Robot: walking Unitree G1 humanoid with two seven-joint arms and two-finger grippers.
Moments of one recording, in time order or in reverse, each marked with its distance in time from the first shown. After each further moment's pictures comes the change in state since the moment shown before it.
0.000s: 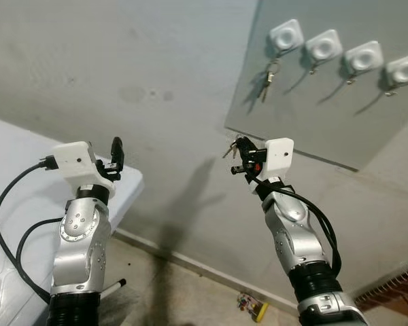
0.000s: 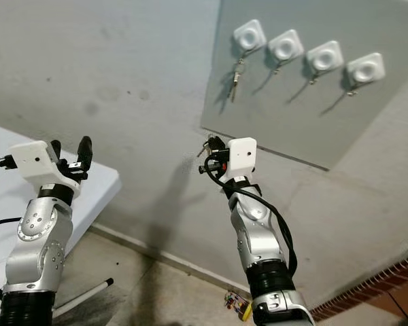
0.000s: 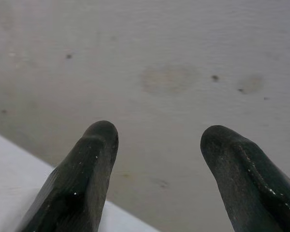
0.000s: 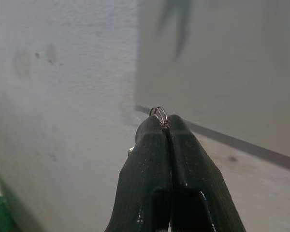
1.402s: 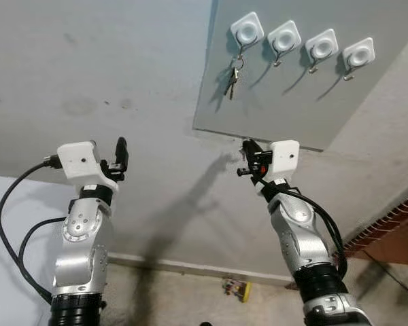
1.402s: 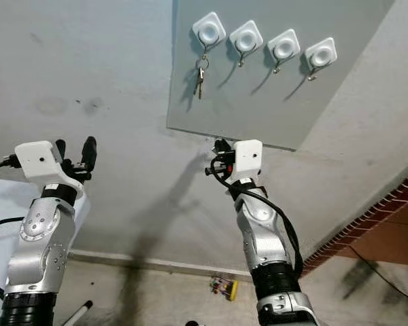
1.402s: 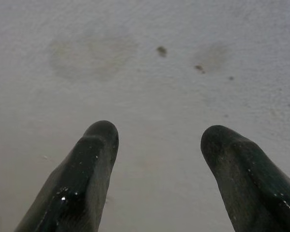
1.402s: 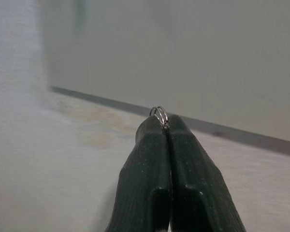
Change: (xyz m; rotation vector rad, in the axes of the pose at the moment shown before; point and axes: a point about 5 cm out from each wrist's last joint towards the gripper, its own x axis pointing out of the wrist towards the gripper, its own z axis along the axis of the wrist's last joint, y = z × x) left arm -0.004 0.010 -0.001 0.022 0.012 0.021; right arm -0.001 0.009 -0.006 0.023 0.027 0.020
